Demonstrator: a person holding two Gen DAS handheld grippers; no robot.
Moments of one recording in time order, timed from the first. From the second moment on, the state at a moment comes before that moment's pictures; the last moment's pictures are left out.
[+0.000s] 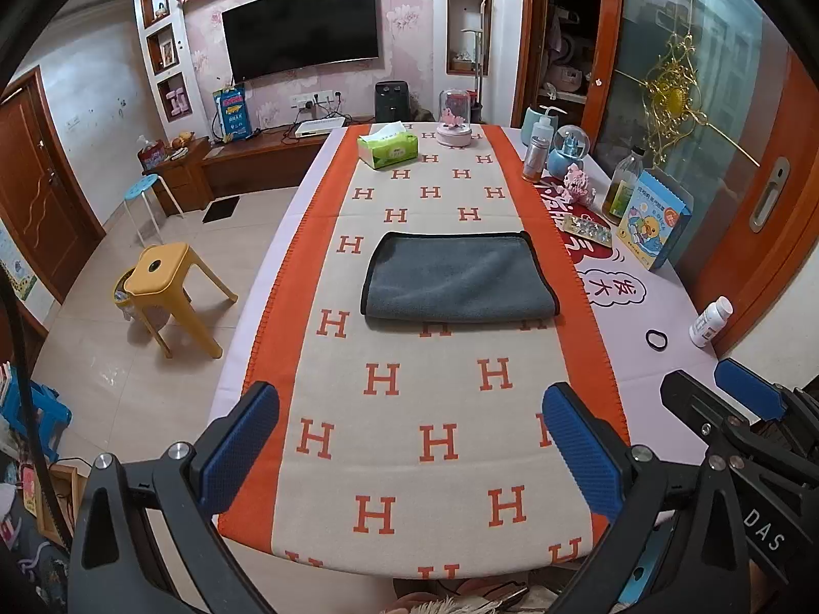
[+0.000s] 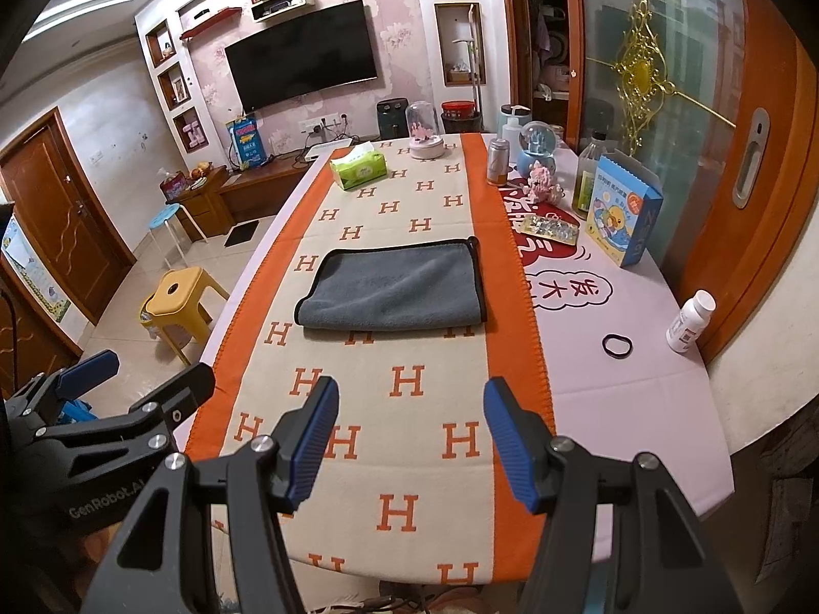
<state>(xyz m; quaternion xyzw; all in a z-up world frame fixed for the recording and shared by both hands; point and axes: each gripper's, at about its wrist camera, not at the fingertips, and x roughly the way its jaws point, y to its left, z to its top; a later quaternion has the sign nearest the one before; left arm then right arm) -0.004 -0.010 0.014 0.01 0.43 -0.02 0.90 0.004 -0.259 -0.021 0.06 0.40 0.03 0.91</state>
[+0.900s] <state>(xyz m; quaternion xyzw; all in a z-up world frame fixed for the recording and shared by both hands) -0.001 -0.005 0.003 0.01 0.44 -0.02 0.90 0.006 -0.256 -0.025 0.06 0.40 0.03 0.91</state>
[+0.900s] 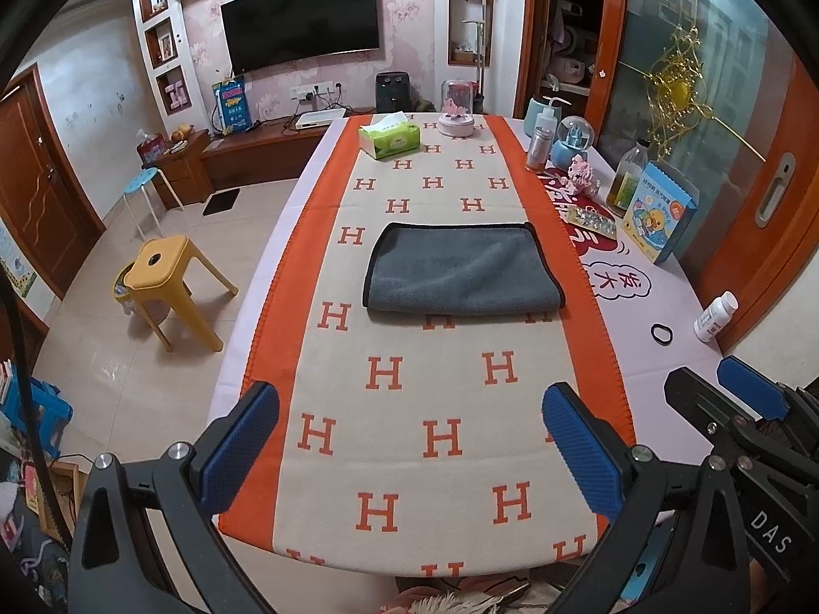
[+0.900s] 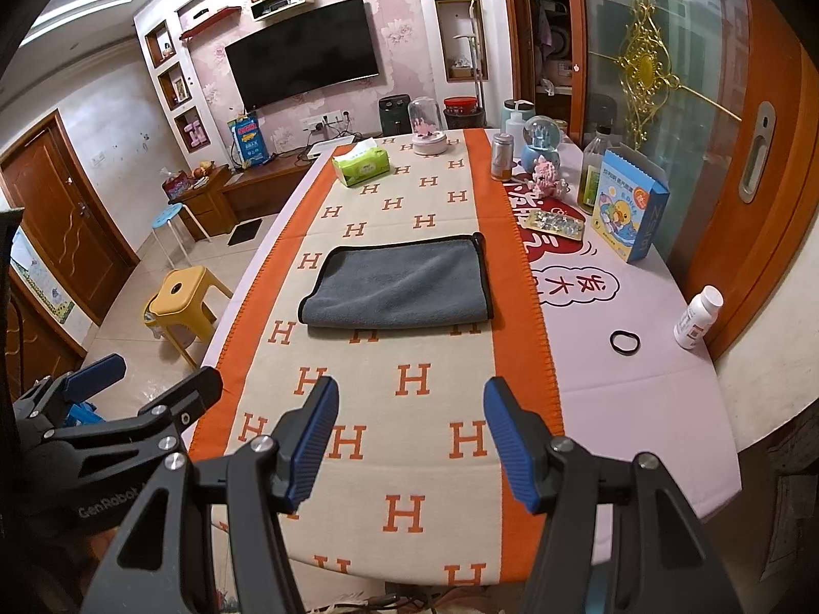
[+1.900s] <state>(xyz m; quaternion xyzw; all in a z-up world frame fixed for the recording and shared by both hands) 0.001 -0.006 0.001 0.01 0.44 -0.02 0.90 0.003 -0.247 -0.030 0.07 0.41 0.04 0.91</state>
